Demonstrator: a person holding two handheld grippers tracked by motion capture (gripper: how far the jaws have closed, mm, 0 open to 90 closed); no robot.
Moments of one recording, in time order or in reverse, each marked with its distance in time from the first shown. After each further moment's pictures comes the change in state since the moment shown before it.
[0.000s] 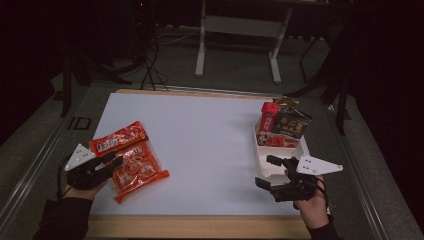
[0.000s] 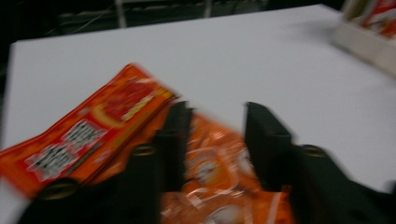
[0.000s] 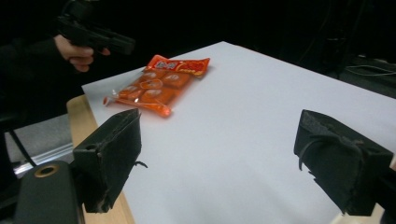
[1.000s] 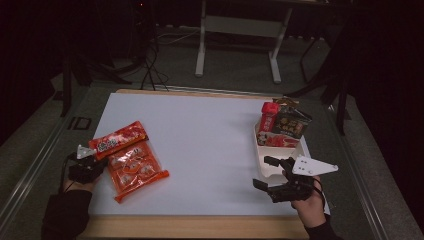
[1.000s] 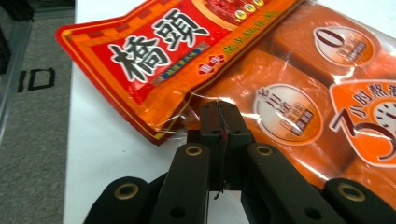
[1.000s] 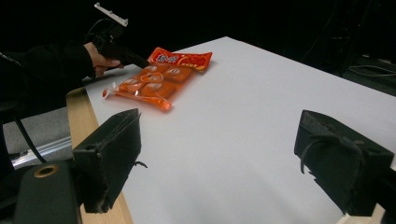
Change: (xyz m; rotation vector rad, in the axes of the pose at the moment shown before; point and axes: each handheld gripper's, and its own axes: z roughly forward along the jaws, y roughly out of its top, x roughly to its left) left arm 0.051 -0.039 0.049 0.259 0.213 -0.098; right arm 0.000 -0.005 0.007 0.018 0.007 -0.025
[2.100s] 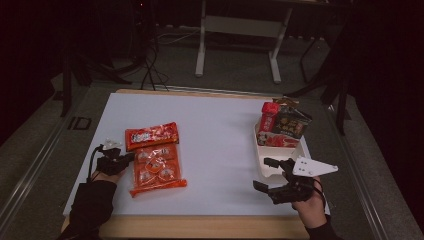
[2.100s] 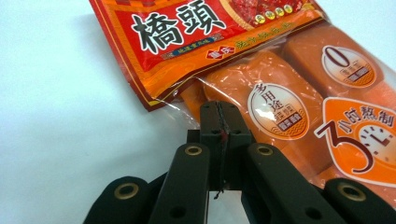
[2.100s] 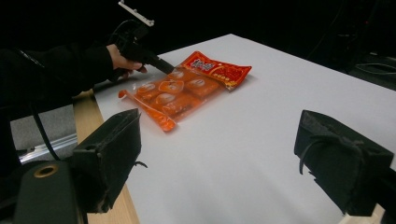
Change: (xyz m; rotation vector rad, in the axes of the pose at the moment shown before) left arm -0.050 0.027 0.033 -0.010 -0.165 0.003; right arm 0.000 -0.003 -0.001 0.007 0.020 0.003
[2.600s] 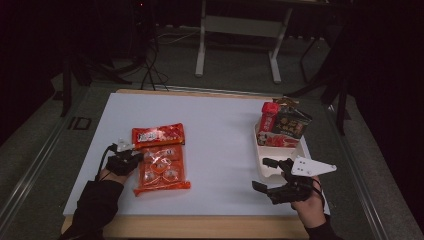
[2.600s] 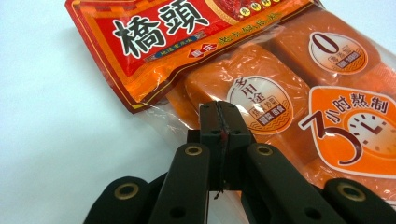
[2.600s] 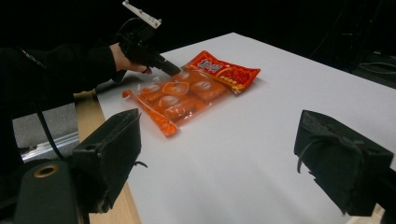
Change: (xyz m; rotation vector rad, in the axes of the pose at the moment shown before) left arm -0.030 0.008 0.010 0.023 0.012 0.143; right arm 0.000 0.000 0.002 0.007 0.009 -0.002
